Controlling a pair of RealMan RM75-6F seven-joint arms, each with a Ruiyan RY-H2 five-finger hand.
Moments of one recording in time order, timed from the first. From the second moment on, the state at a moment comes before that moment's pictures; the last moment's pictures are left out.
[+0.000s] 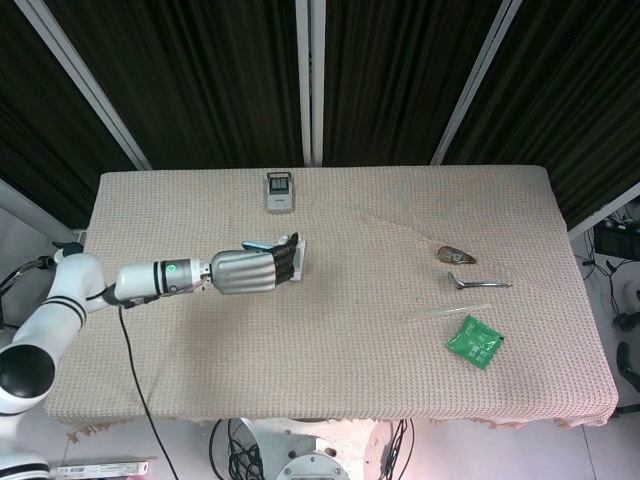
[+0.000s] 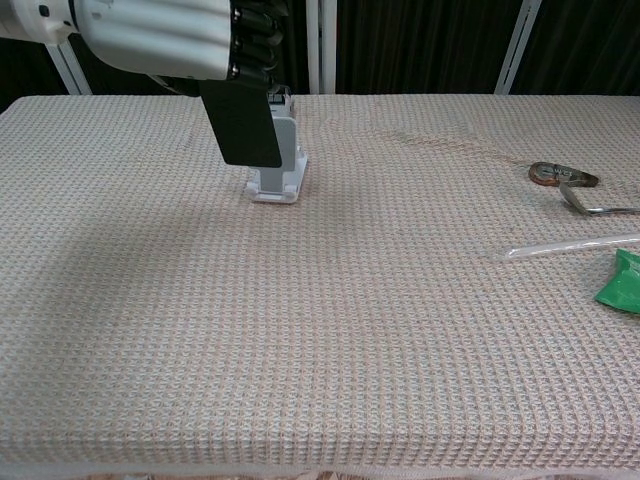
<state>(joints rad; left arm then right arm) -1.13 -1.52 0.09 -0.58 2.20 1.41 0.16 -0.05 -1.11 0.11 -1.50 -1.40 1.61 0.00</state>
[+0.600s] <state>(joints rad) -1.21 -1.62 0.14 -0.49 2.09 1.29 0.00 -0.08 -1.12 0.12 -1.48 -1.39 1.63 0.04</state>
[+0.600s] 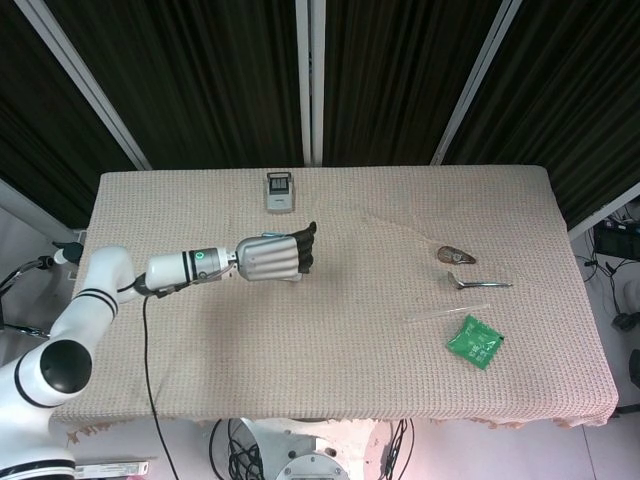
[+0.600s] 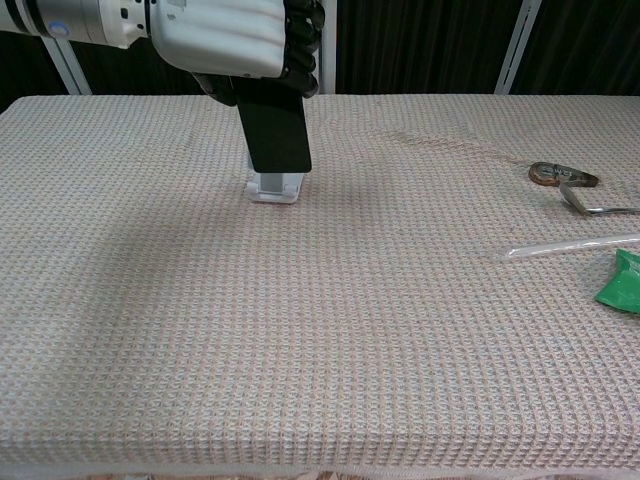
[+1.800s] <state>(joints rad) -1.22 -1.67 0.24 -0.43 2.02 1.24 -0.01 -0.07 -1.12 0.12 -1.44 -1.39 1.59 0.07</state>
